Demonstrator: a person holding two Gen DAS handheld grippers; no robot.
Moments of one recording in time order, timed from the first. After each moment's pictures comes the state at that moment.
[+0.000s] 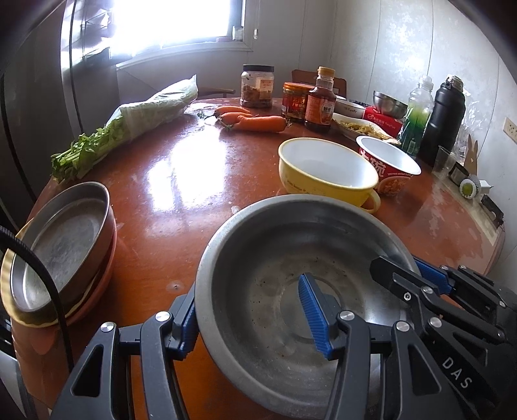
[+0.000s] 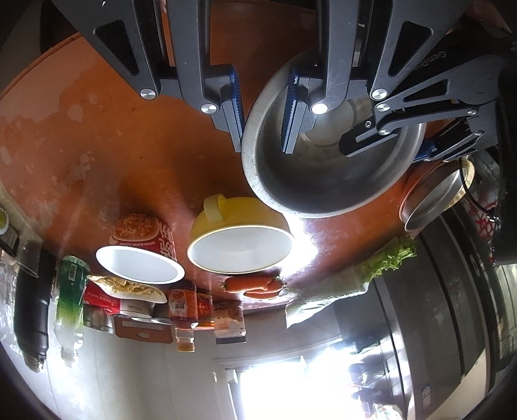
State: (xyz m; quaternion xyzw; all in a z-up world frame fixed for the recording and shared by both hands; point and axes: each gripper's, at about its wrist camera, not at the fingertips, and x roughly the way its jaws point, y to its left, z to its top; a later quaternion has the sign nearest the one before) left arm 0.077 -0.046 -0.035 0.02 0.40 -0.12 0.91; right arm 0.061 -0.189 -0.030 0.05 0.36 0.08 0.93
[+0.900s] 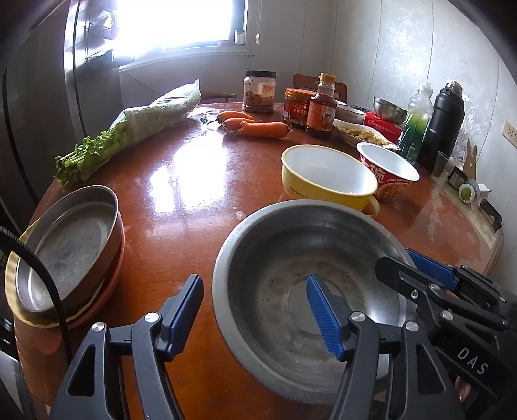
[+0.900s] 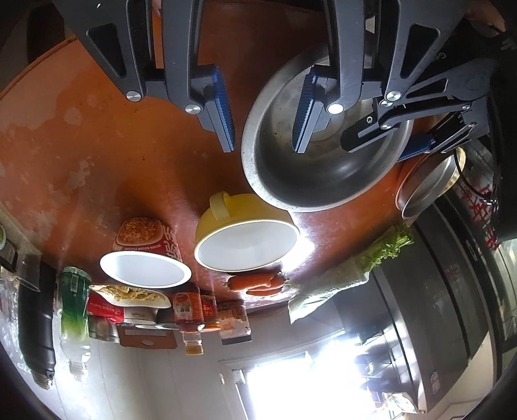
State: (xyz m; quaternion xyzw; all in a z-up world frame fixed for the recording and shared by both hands) left arm 0.072 -0.040 -0.029 0.02 0.40 -0.12 0.91; right arm 0.060 -0.200 -0.023 0.08 0.36 0.09 0.93
